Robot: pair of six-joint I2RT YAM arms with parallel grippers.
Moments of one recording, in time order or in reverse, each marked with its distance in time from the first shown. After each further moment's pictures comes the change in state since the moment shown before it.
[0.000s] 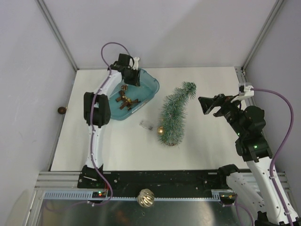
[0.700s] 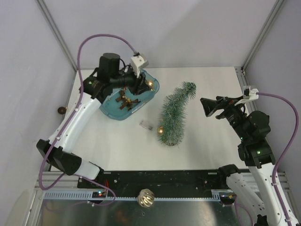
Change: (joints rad) left arm -0.212 -0.960 -0.510 0.024 0.336 0.222; right arm -0.003 -0.049 0.000 -0.002 -0.012 0.009
